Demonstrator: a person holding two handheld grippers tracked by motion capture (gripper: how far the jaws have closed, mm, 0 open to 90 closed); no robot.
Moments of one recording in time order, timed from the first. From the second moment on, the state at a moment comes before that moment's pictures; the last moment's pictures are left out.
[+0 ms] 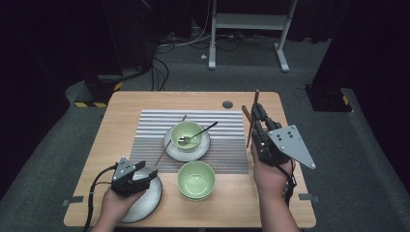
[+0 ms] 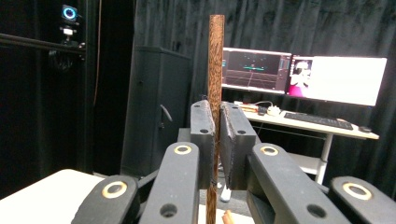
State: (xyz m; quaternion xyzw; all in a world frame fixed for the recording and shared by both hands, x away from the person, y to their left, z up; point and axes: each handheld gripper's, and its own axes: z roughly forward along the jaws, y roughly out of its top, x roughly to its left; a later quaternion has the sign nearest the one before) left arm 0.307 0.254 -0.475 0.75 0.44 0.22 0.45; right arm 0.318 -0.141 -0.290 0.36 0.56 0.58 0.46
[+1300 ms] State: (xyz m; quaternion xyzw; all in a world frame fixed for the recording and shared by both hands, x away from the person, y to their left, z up) left arm 0.305 0.251 -0.472 0.75 0.43 0.22 0.45; right arm 0.319 -0.095 -0.316 0.34 0.58 0.61 0.41
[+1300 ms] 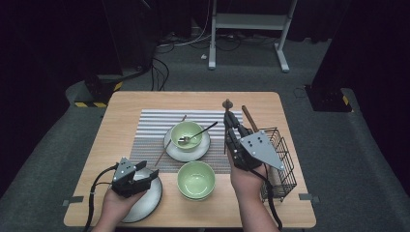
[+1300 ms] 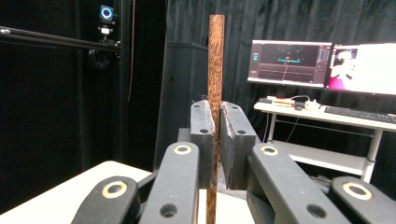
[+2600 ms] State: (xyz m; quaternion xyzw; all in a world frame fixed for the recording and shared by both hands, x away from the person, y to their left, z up) left arm 0.299 0.242 -0.466 0.74 0.42 0.22 0.48; right arm 0.318 -0.043 -0.327 0.31 0.61 0.63 0.37
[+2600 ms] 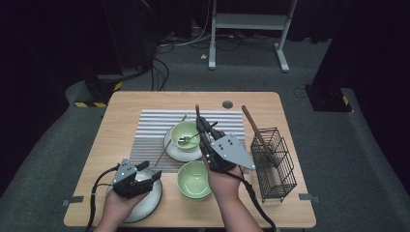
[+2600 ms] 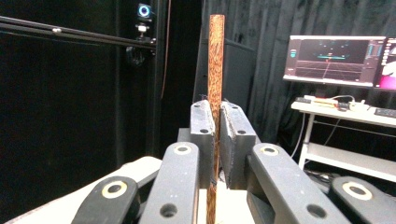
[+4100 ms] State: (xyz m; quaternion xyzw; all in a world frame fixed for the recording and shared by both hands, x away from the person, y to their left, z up) left arm 0.306 0.197 -0.444 0.72 0.38 0.22 0.54; right arm 0.307 -0.001 -0.337 0.27 0.62 0.66 0.32
